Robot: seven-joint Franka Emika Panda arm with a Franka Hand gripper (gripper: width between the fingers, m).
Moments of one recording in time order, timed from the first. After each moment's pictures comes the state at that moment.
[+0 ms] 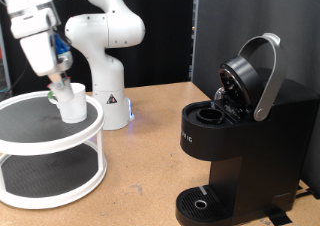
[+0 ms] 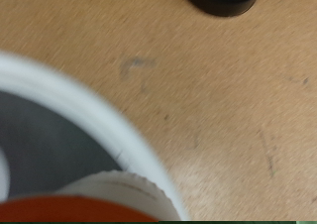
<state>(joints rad) -0.03 -0.54 -0.50 -2.60 0.06 2.16 -1.16</state>
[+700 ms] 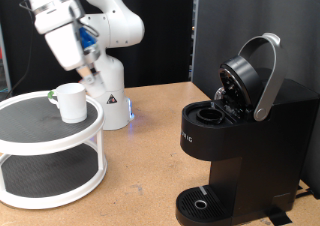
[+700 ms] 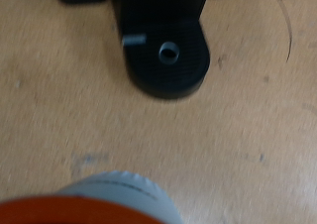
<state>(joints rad) 0.06 -0.53 -0.43 -2.58 0.26 2.19 -1.04</state>
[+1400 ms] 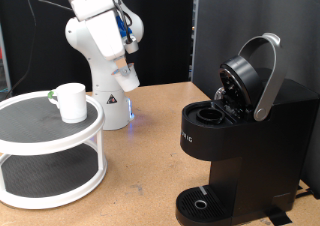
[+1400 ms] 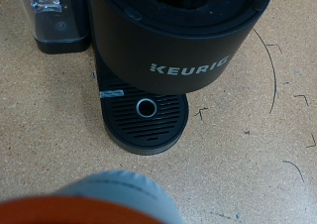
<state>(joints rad) 0.14 -0.45 -0.34 -2.47 0.29 2.19 -0.94</state>
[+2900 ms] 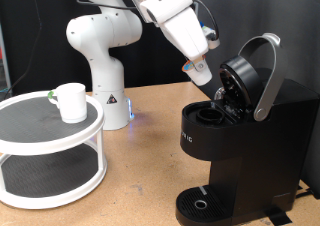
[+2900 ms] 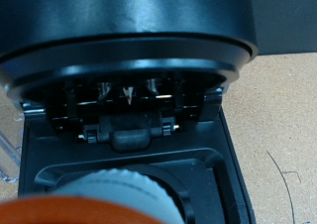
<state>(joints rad) 0.29 -0.25 -0.27 -2.26 0.54 2.13 -0.89</state>
